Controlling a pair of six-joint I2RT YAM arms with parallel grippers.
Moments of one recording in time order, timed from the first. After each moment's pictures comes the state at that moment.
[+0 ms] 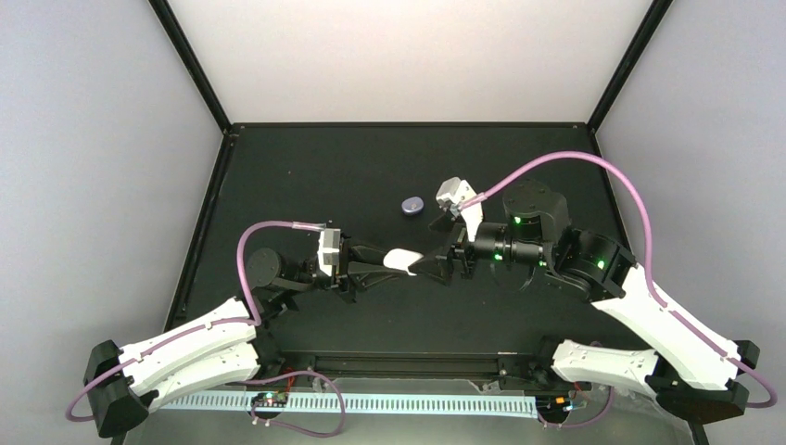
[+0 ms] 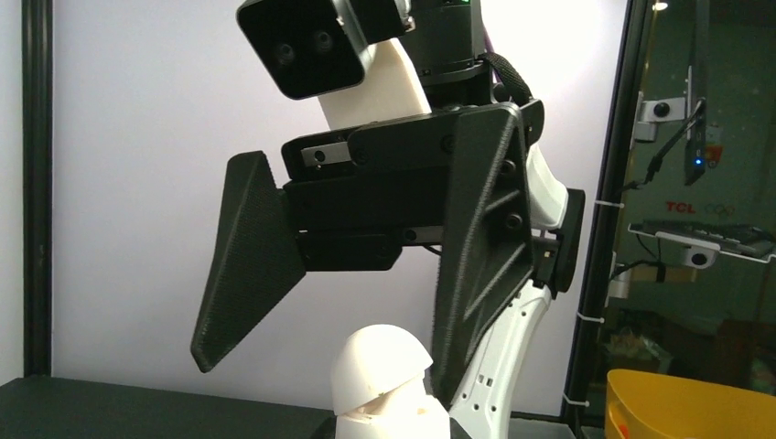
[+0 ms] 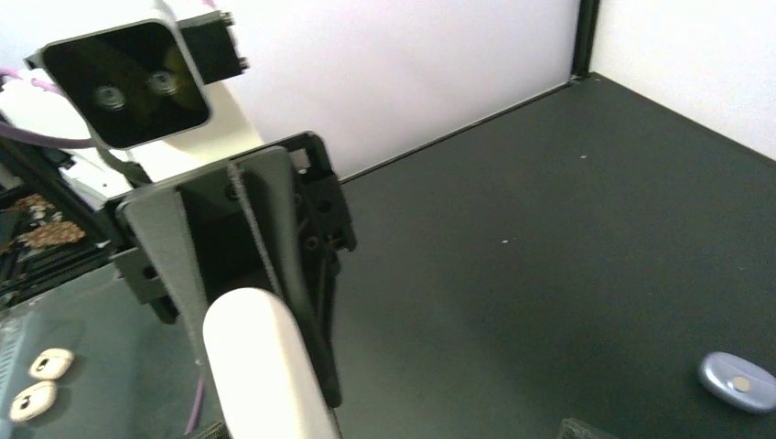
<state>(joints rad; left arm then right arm) -0.93 0.79 0.53 0.68 0.53 -0.34 0.98 1.00 1.36 -0.73 -0.28 0.14</state>
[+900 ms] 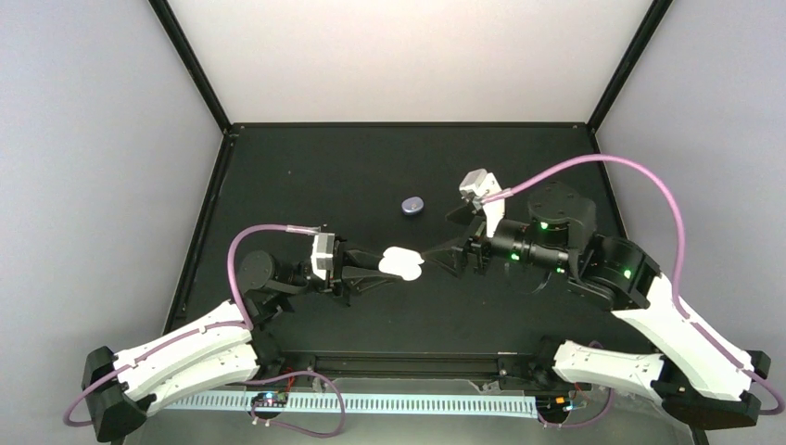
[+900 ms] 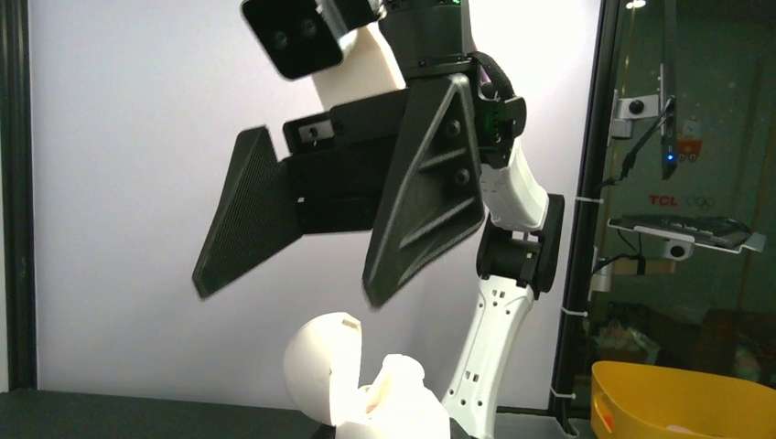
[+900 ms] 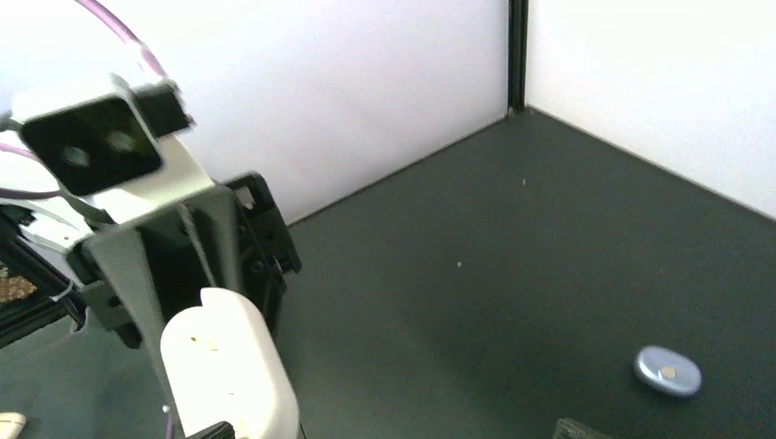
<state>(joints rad) -0.92 0.75 0.53 0.65 0.58 -0.33 0.98 0.95 1.38 -0.74 -0.13 0.19</state>
